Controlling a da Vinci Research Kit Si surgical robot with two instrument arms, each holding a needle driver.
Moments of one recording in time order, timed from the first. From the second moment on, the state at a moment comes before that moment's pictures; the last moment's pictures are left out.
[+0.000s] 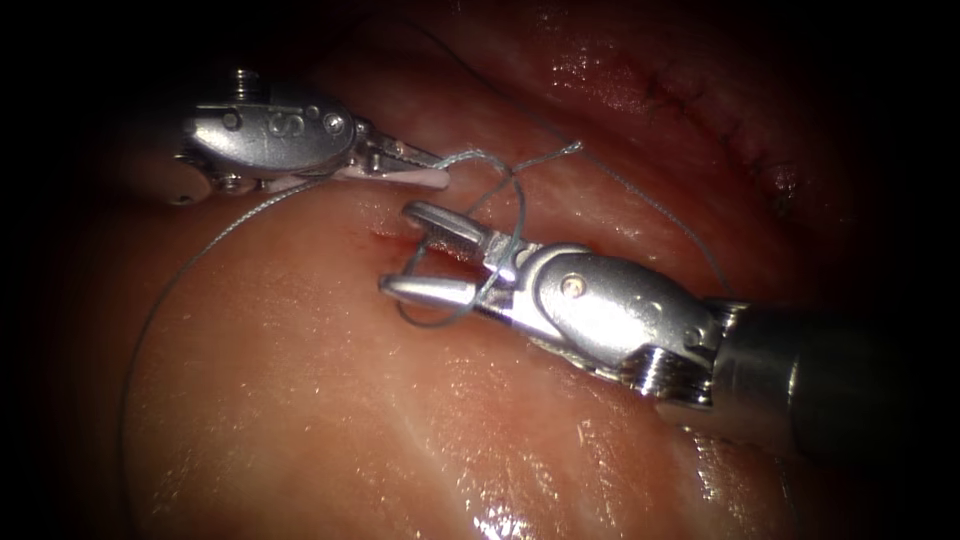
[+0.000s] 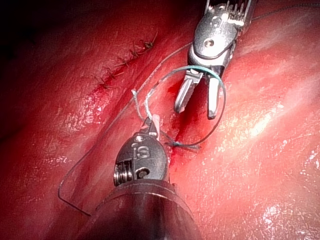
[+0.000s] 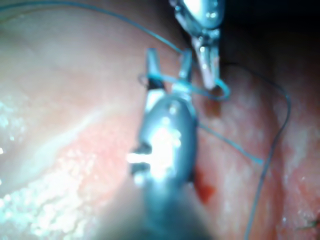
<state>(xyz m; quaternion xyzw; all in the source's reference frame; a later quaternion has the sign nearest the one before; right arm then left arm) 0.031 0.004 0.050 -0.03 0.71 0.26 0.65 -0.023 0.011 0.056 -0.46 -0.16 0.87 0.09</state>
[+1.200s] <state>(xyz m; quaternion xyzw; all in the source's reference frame) 0.023 0.001 0.061 -0.03 0.58 0.65 0.50 -0.026 0.008 0.055 -0.47 -0.17 0.86 0.05</state>
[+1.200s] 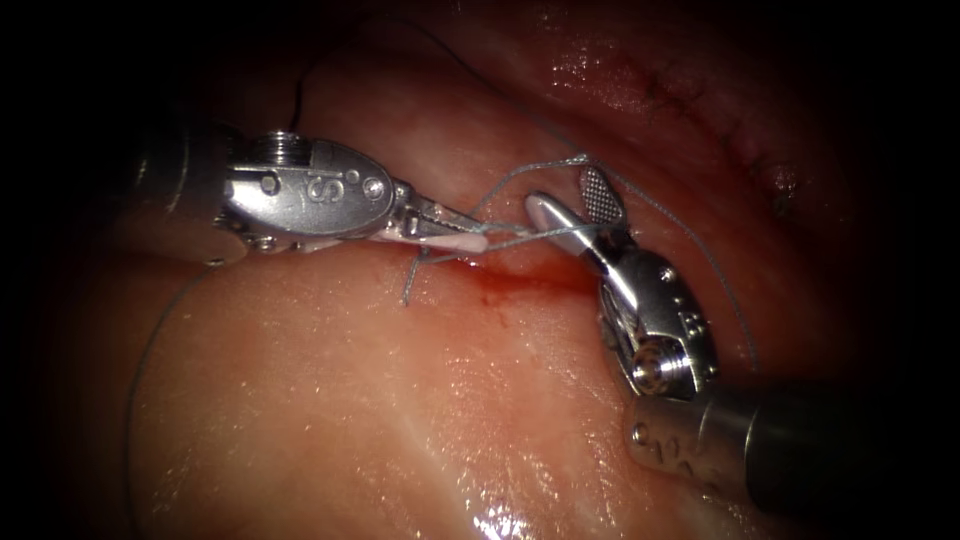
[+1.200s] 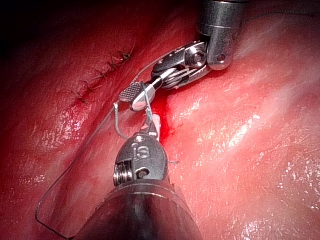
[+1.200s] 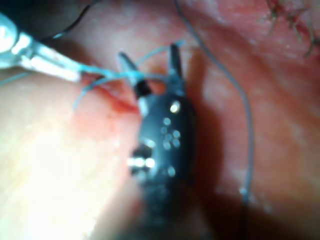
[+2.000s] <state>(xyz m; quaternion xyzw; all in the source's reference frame) 0.023 0.005 0.065 0.07 0.50 0.58 0.63 -0.026 0.007 0.054 -0.47 -0.18 0.86 0.05</state>
